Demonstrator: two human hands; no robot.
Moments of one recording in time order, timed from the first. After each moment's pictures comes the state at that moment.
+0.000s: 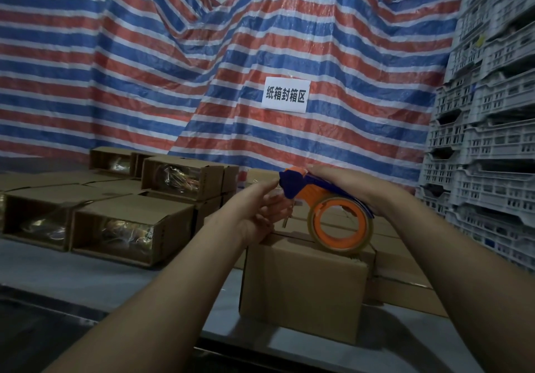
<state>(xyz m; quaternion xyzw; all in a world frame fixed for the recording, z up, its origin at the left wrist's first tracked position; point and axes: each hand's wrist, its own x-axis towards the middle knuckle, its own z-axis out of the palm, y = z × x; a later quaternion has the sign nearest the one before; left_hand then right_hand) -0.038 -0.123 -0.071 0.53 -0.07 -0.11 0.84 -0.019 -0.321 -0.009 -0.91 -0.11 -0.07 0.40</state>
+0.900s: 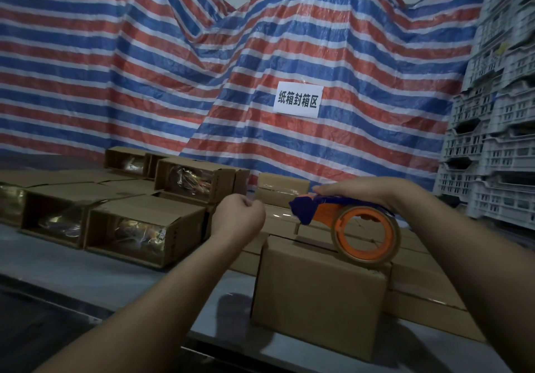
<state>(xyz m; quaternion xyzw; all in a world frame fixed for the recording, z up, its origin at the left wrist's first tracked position) -0.028 -0.096 -0.098 0.73 0.01 0.22 0.65 -0.017 -0.307 0.011 -0.95 -0.06 0.06 0.30</state>
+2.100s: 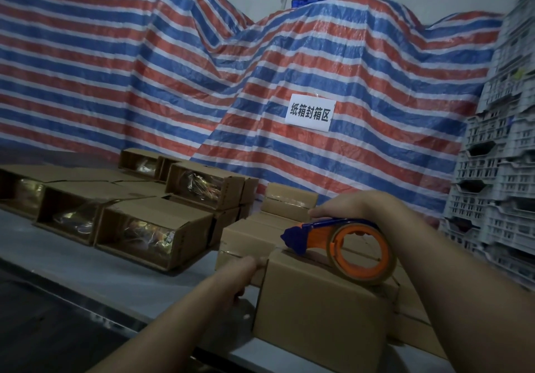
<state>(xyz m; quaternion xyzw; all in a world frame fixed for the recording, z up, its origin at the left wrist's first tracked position) -0.018 -0.094 -0.155 0.74 0.08 -0.02 0.66 0.007 -0.272 0.012 -0.99 -0.01 0.08 0.15</state>
